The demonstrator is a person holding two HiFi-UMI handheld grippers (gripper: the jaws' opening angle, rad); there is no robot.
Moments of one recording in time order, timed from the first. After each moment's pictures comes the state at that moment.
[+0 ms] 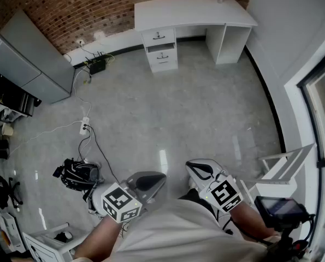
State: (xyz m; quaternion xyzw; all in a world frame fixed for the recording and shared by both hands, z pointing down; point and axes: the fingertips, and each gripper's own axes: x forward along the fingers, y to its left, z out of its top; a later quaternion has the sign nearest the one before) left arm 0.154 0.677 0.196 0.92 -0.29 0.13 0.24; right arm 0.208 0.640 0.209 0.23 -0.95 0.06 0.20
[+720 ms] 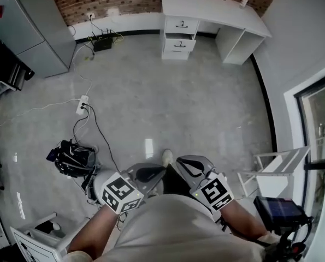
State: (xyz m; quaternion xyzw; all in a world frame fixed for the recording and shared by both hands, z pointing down) left arm -0.080 0.743 0.241 0.92 -0.27 0.12 0.26; right arm -0.055 0.716 0.239 0.21 -0.94 0.06 0.26
